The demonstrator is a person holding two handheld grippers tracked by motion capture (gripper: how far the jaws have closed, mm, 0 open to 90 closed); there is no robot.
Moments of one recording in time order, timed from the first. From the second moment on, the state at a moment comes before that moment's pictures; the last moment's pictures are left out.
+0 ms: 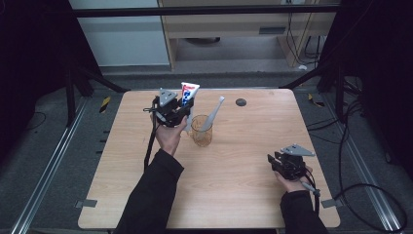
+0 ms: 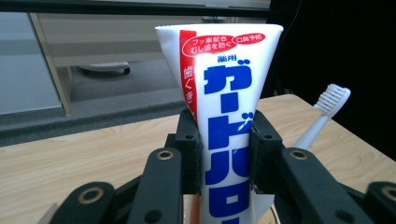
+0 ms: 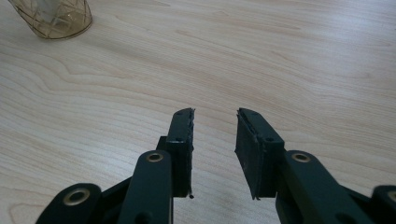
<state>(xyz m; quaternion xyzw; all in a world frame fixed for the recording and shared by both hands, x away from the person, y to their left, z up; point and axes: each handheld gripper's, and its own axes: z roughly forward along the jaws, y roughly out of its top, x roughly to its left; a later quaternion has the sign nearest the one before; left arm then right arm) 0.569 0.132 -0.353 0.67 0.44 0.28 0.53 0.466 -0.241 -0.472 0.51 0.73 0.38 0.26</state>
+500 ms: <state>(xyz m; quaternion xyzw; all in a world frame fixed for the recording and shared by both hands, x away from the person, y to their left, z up) 0.577 0.118 -0.356 0.65 0.43 0.29 0.55 0.466 -0.242 -0.473 0.51 0.73 0.38 0.26</state>
